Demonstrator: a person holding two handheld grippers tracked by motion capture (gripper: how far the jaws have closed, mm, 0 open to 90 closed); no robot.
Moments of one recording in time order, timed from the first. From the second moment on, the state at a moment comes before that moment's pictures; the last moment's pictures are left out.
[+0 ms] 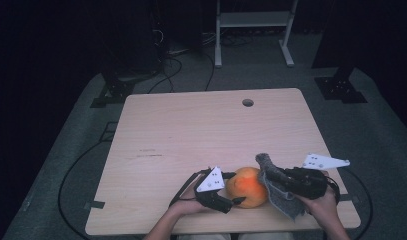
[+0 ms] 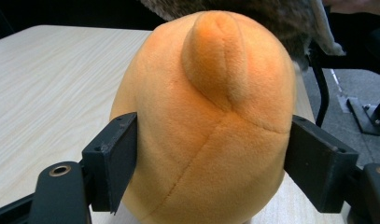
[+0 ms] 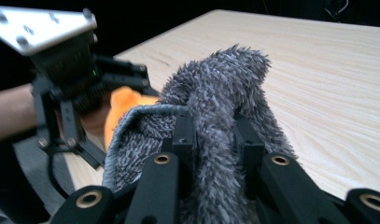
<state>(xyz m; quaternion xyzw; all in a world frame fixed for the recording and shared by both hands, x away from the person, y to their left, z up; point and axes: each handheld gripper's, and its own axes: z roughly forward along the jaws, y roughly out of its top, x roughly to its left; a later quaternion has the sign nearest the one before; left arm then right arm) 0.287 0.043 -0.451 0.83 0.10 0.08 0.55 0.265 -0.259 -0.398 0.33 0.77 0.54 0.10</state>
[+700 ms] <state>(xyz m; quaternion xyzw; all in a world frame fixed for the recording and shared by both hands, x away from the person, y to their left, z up) 0.294 0.046 -0.453 0.82 0.13 0.07 0.55 0.272 -0.267 -0.414 0.36 0.75 0.54 0.09</state>
